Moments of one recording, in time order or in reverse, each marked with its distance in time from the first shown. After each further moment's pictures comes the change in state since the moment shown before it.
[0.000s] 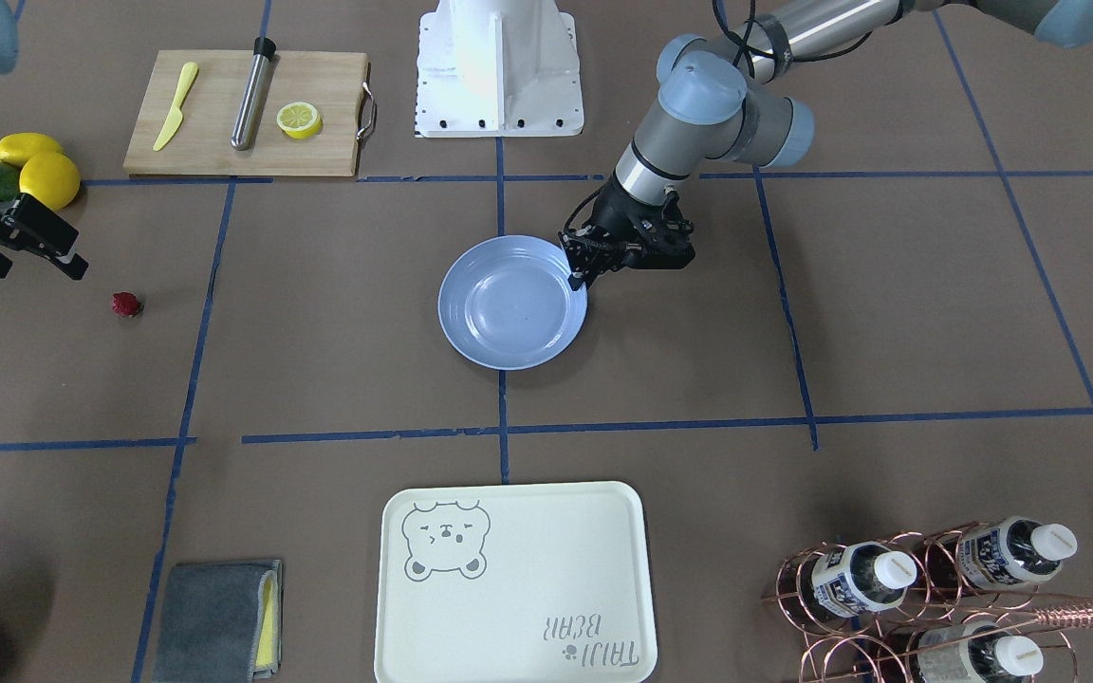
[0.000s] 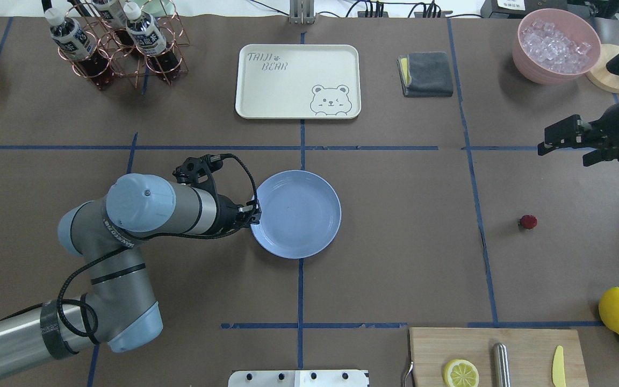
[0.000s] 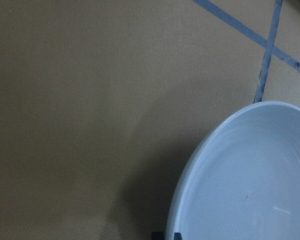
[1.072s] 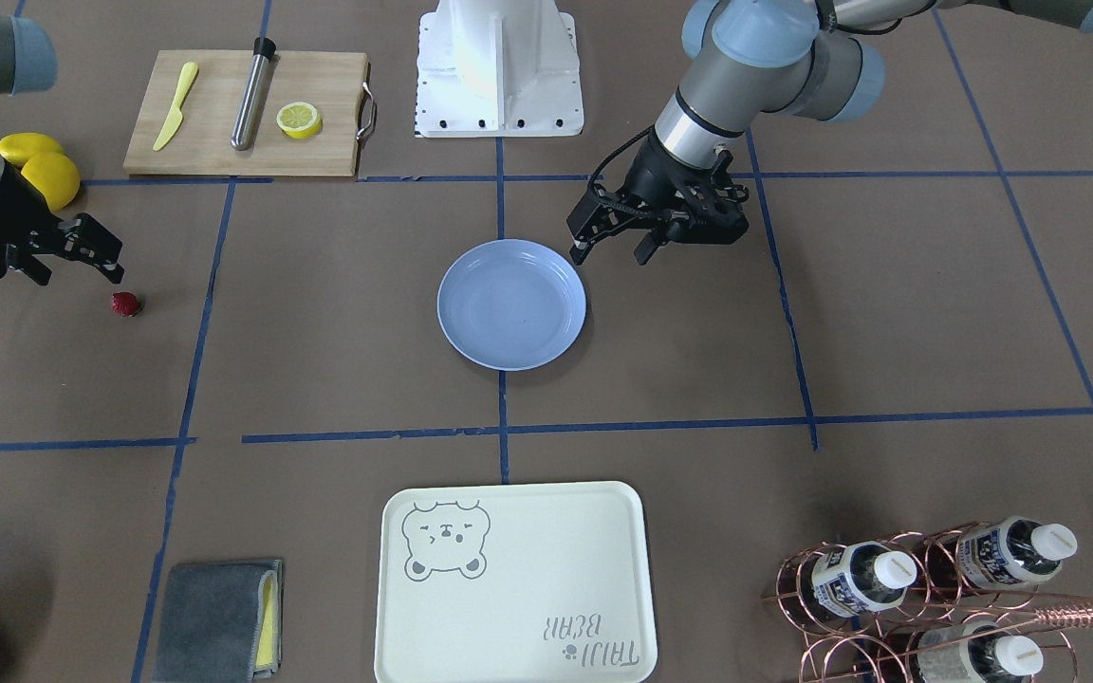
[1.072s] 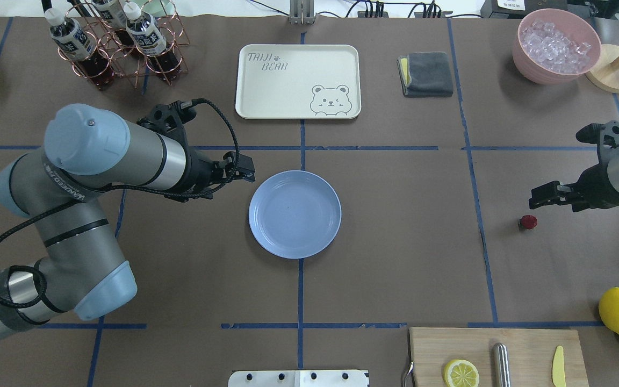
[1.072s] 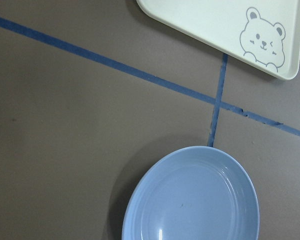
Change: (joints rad) left arm -0.156 0.005 -0.195 0.204 -0.130 0.049; right arm -0.206 -0.139 -0.142 0.293 -0.170 0.019
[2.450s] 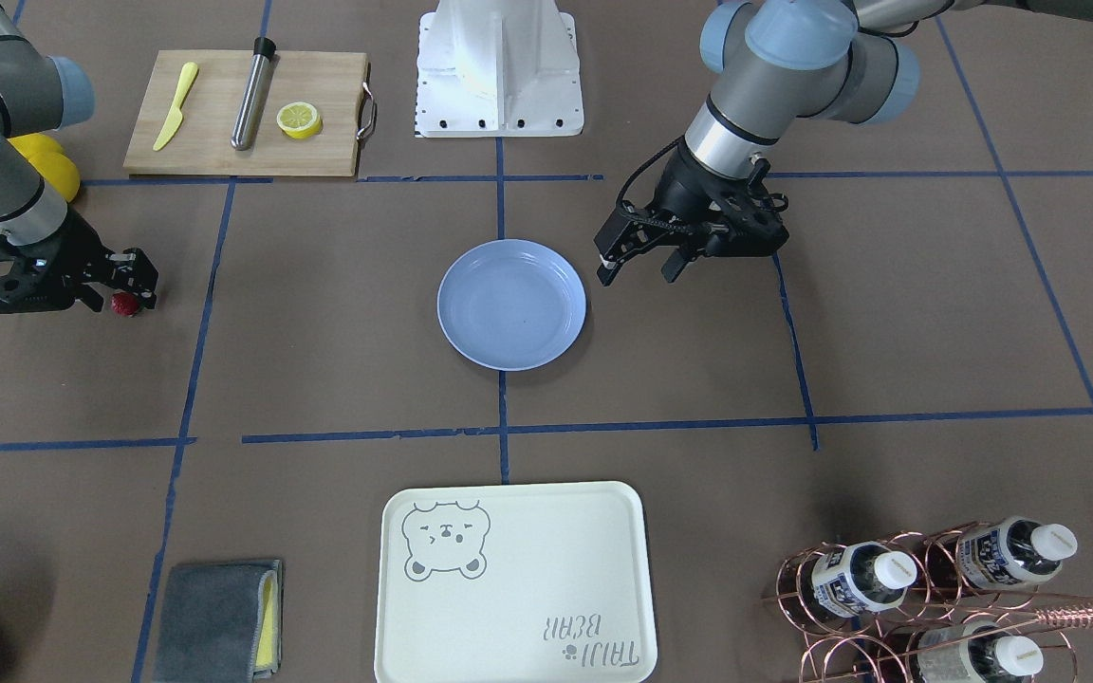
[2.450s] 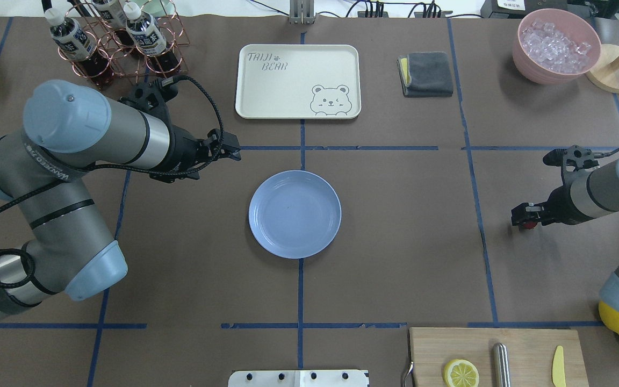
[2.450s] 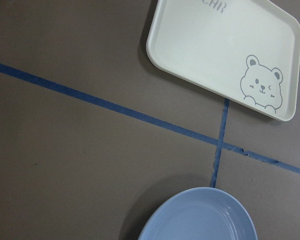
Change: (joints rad) left arm -0.044 0.003 0.009 0.006 0.000 0.001; right arm -0.094 0.038 -0.104 0.080 -0.061 0.021
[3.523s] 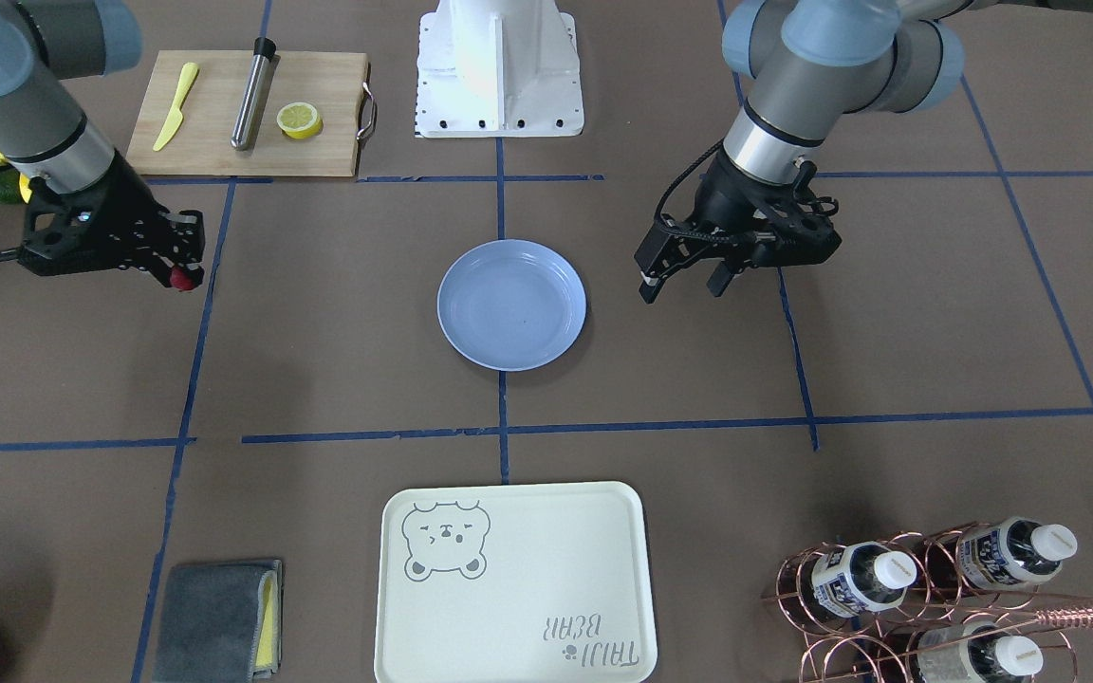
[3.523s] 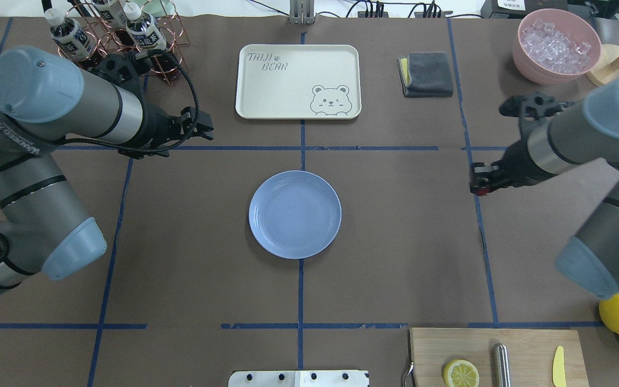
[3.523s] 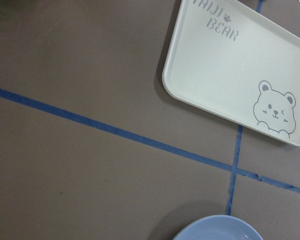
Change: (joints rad) left arm -0.095 0.031 -0.054 0.138 -0.003 0.158; right arm 0.010 0.310 0.249 -0.493 0.030 0.011
